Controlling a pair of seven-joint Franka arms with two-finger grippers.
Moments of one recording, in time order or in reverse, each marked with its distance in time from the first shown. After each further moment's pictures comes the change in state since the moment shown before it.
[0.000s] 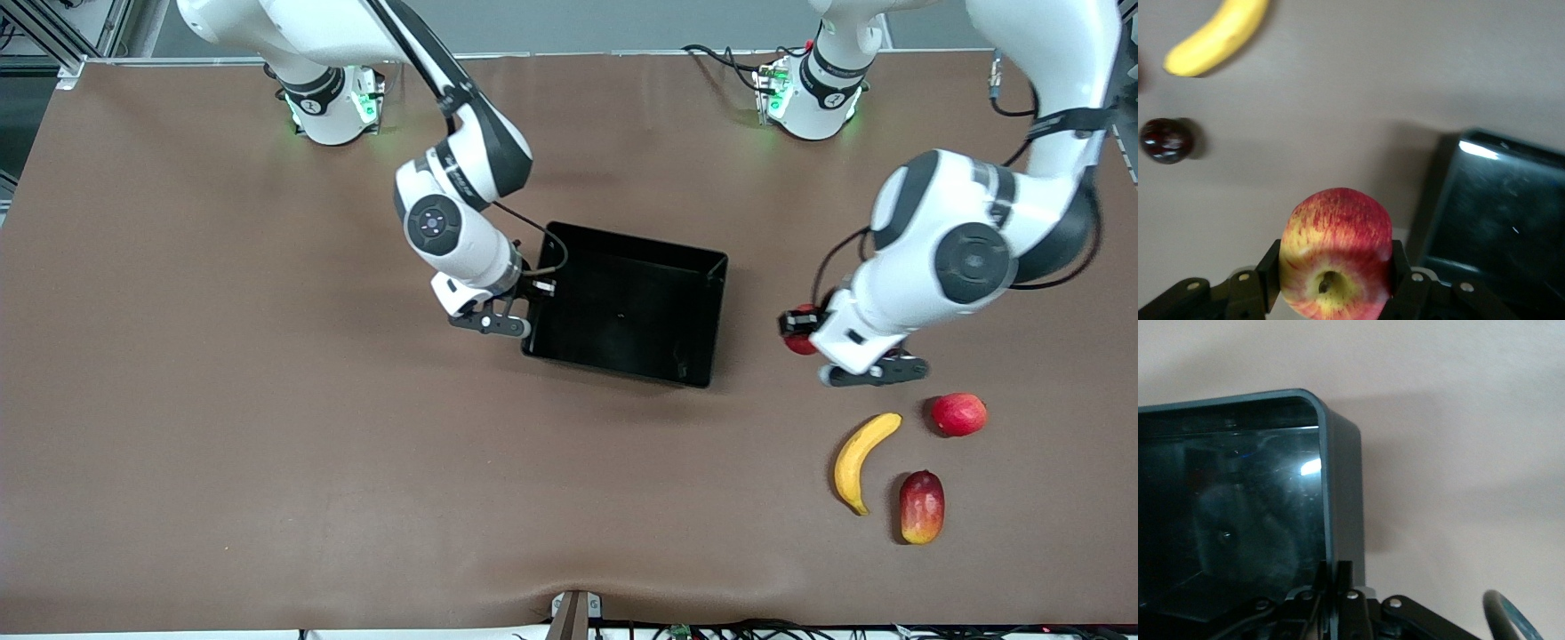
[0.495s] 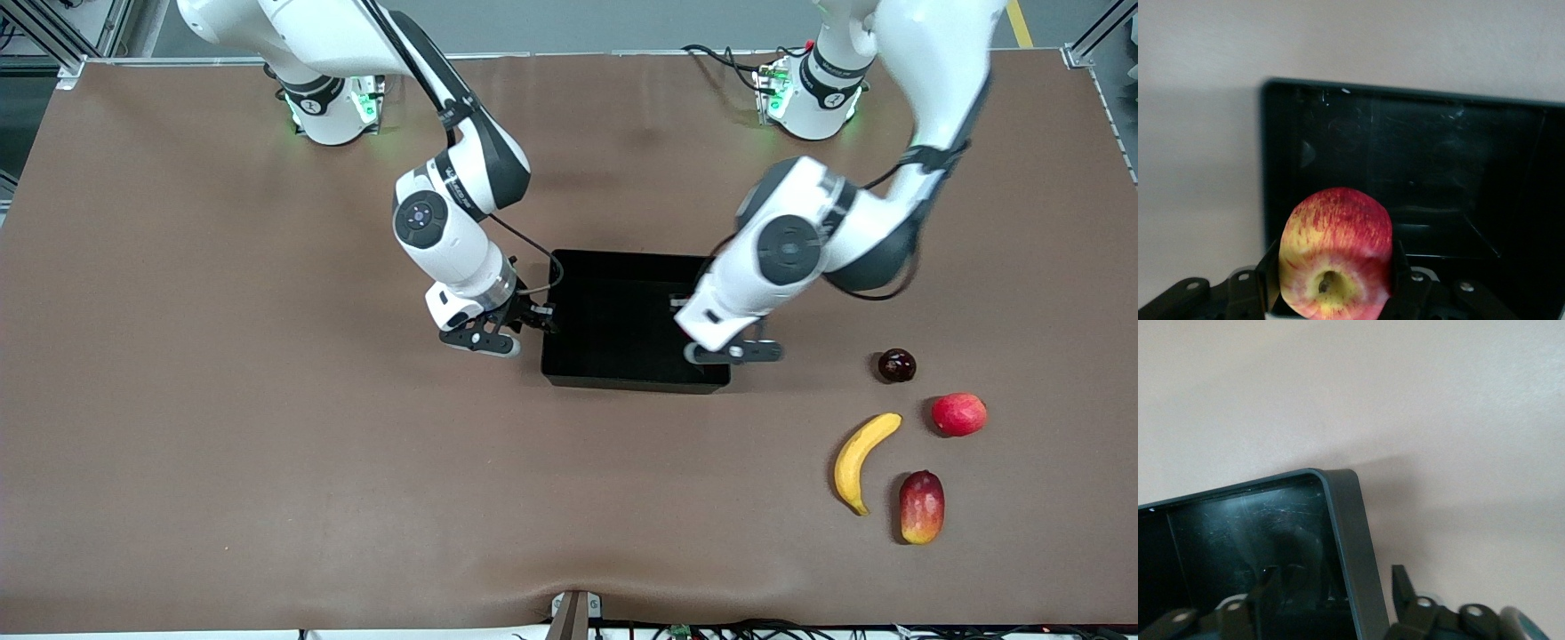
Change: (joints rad) left arm -0.212 0.117 -0.008 -0.016 0.009 0.133 -0.171; right arm -0.016 -0.018 -0.032 0.012 -0.001 0.084 0.000
